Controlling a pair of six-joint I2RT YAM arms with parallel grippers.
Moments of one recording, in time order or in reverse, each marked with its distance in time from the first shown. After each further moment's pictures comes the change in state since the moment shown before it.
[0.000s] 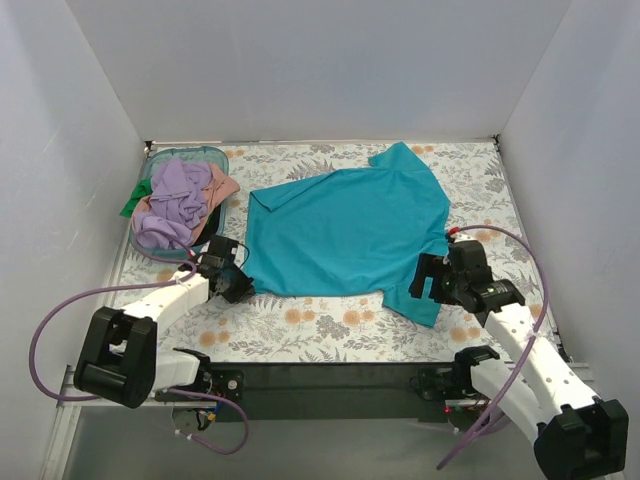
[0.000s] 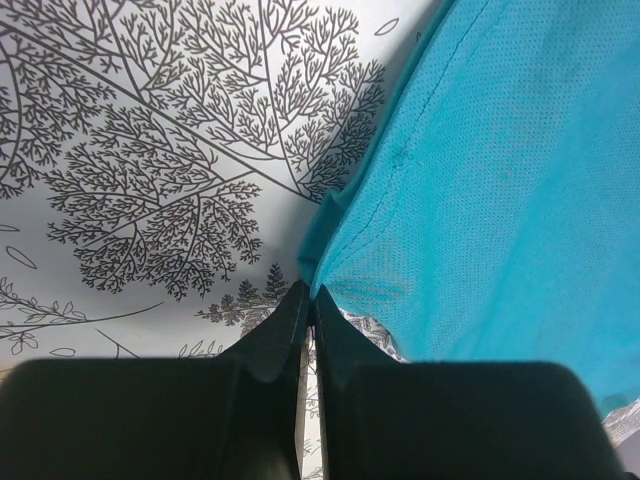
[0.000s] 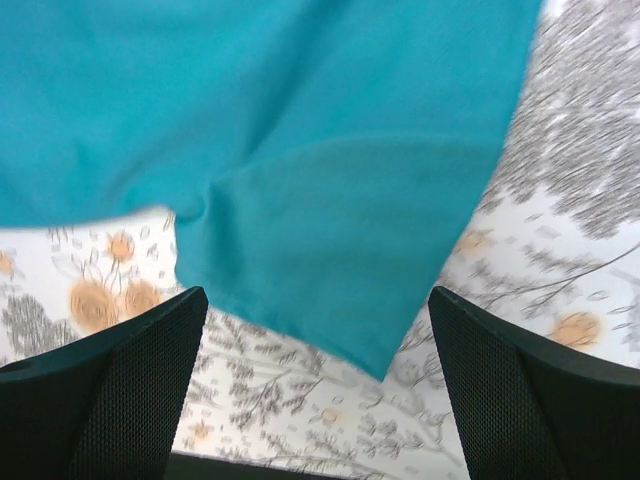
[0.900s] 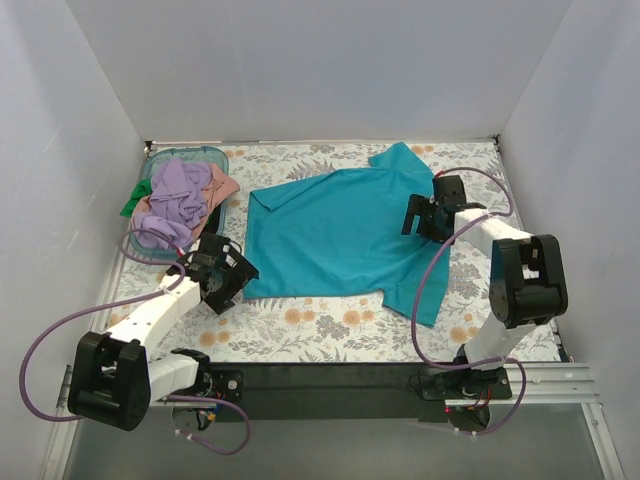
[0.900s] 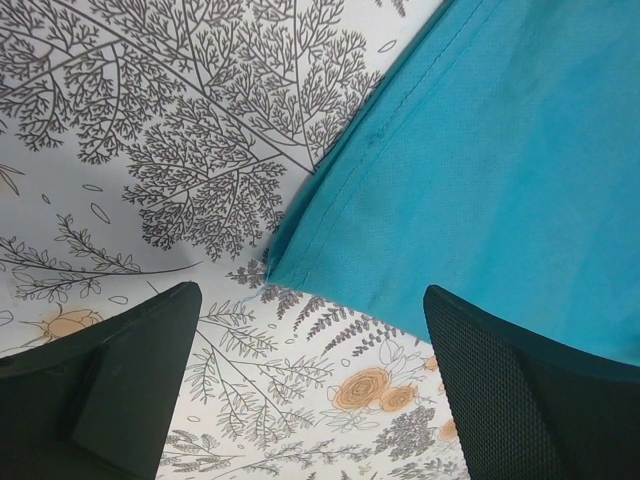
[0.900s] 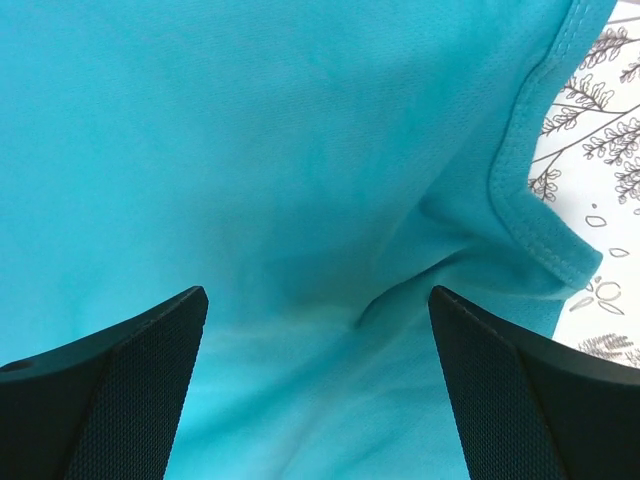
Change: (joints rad) left arm 0.032 -0.125 0.052 -0.157 -0.043 0.008; right arm -0.089 0.900 0.472 0.325 0.007 -0.029
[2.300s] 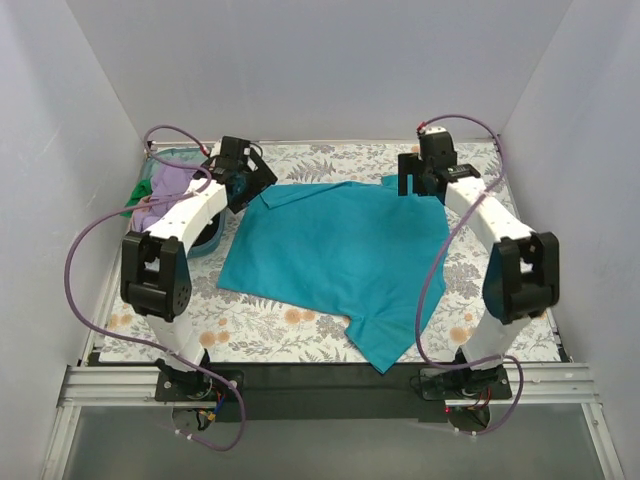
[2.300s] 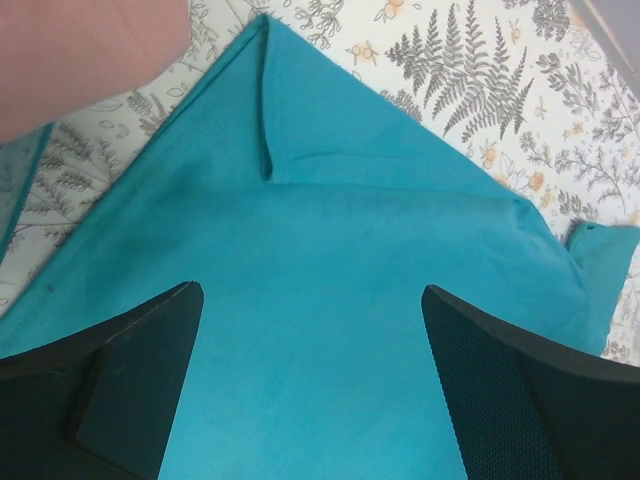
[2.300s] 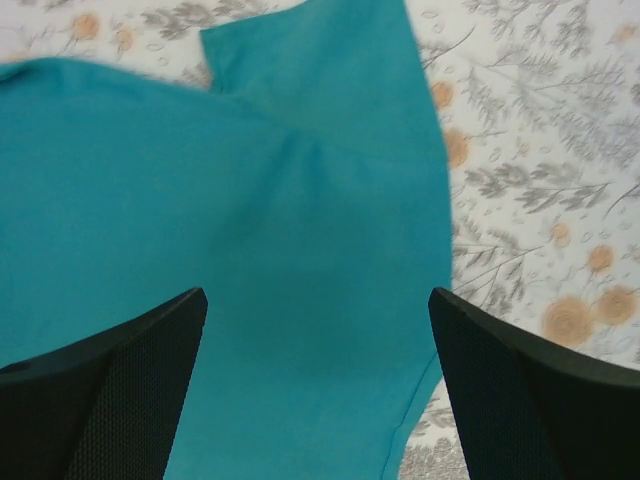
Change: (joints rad) left arm 0.010 0.668 0.875 0.046 -0.077 0.205; right arm 0.102 0.056 0.430 -0.154 0.259 -0.259
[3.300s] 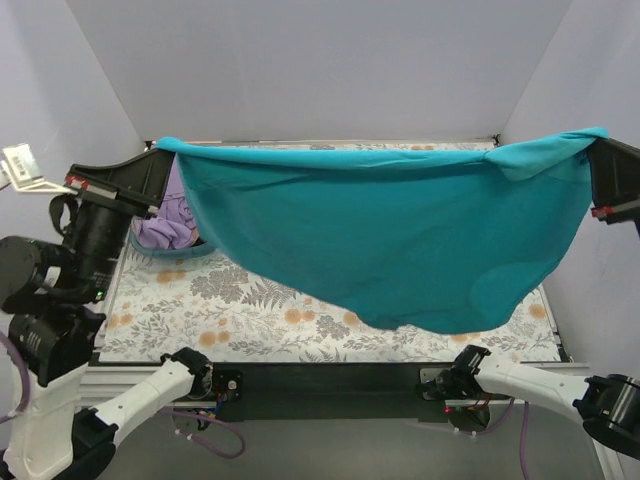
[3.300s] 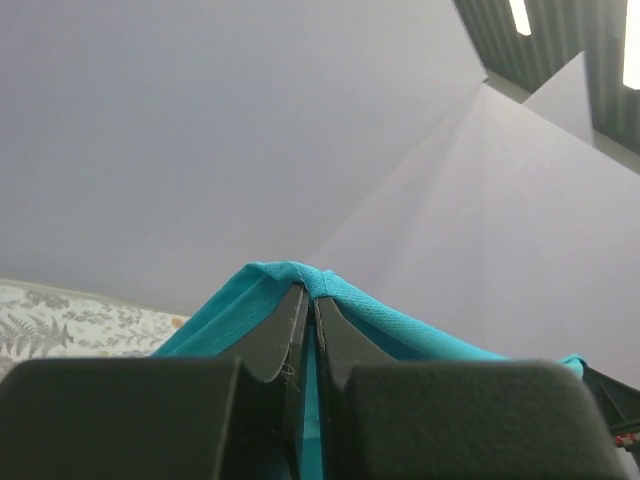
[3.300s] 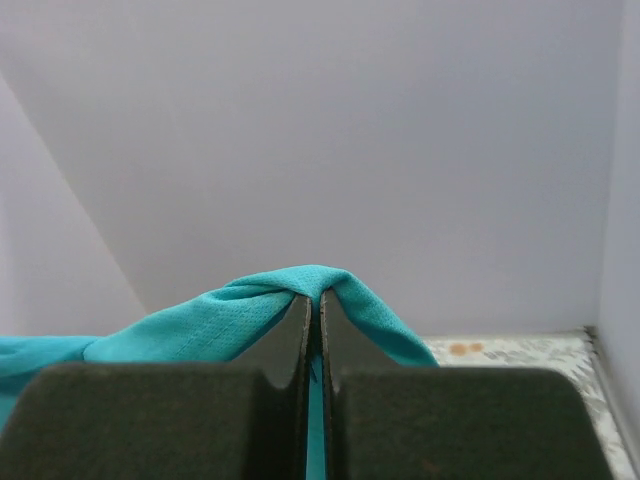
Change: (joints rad) left arm -0.282 -1.023 0.141 0.101 -0.071 0.129; right arm 0.646 -0.900 0.606 -0.277 0.344 -0.061
